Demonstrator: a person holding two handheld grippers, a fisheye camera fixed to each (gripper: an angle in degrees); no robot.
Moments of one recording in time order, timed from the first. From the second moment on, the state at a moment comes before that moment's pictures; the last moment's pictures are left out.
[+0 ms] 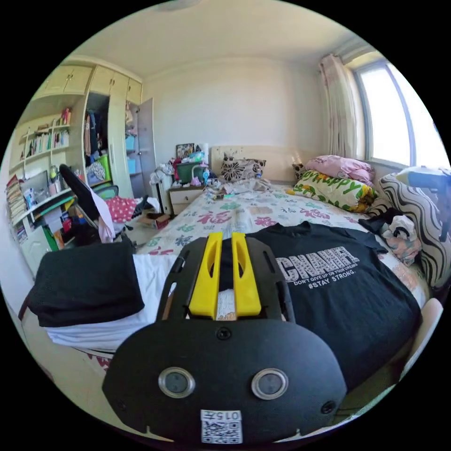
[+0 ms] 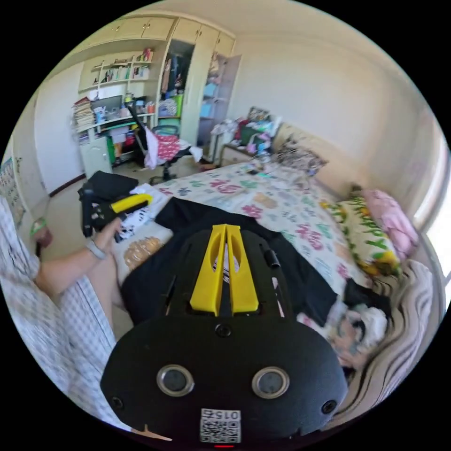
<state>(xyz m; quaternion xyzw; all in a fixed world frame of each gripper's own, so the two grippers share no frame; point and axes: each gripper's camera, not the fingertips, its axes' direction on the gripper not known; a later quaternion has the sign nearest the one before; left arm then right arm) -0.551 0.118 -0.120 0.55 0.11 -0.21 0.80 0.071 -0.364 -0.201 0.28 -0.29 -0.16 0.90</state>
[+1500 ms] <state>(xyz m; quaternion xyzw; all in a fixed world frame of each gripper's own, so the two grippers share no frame) -0.275 -0.137 0.121 0.03 0.33 -0.03 0.94 0.389 -0.226 0.055 -0.21 -0.30 -0.07 0.93</state>
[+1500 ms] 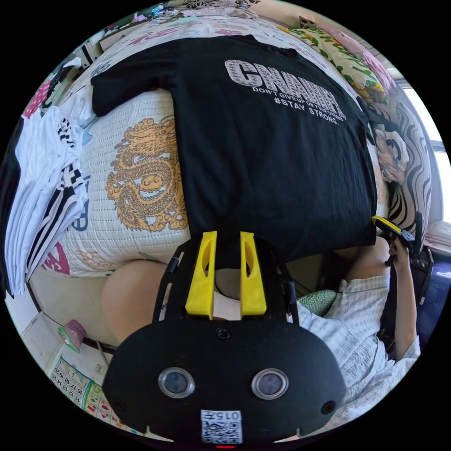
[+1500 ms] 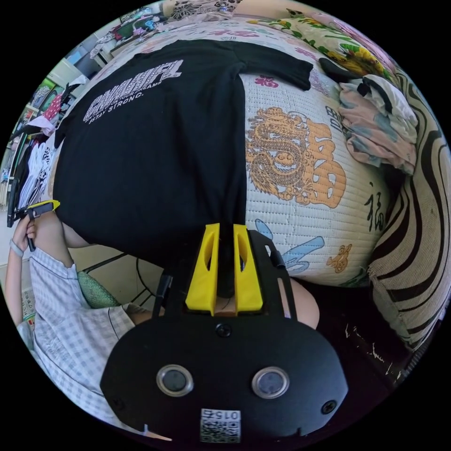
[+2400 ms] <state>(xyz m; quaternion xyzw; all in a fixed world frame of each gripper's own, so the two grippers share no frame) -0.155 -0.231 0.262 0.02 0.39 -0.04 0.92 0.519 -0.243 0.070 -0.24 -0.35 -0.06 0.91</state>
